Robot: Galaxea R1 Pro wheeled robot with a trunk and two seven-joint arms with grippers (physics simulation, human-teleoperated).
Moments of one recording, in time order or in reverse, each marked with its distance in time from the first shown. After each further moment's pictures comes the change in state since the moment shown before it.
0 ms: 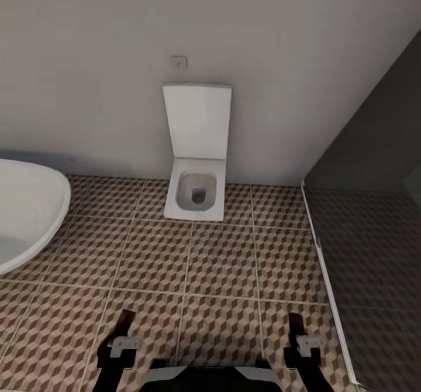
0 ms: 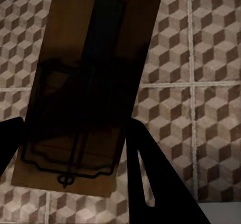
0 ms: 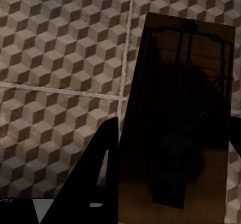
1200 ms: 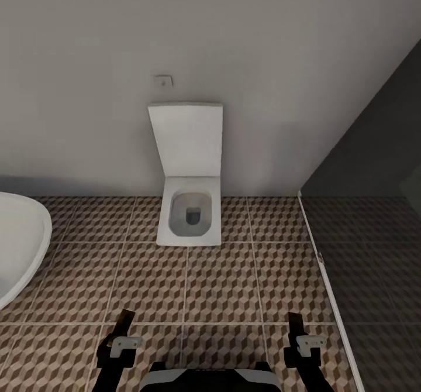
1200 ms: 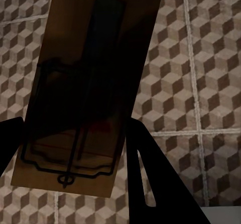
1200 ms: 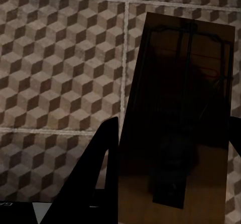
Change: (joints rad) left arm 0.000 0.002 0.000 0.000 0.000 0.000 0.000; right arm 0.000 0.000 0.000 0.000 0.000 0.000 0.001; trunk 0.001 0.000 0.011
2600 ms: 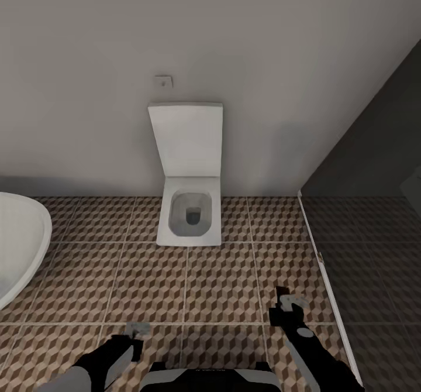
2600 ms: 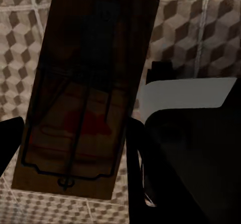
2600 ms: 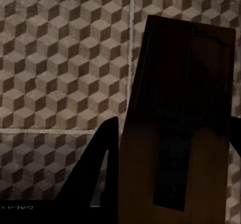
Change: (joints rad) left arm -0.065 0.072 0.109 -0.380 0.008 1.048 0.086; right arm -0.004 0.009 0.001 -0.515 0.006 0.674 -0.117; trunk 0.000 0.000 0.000
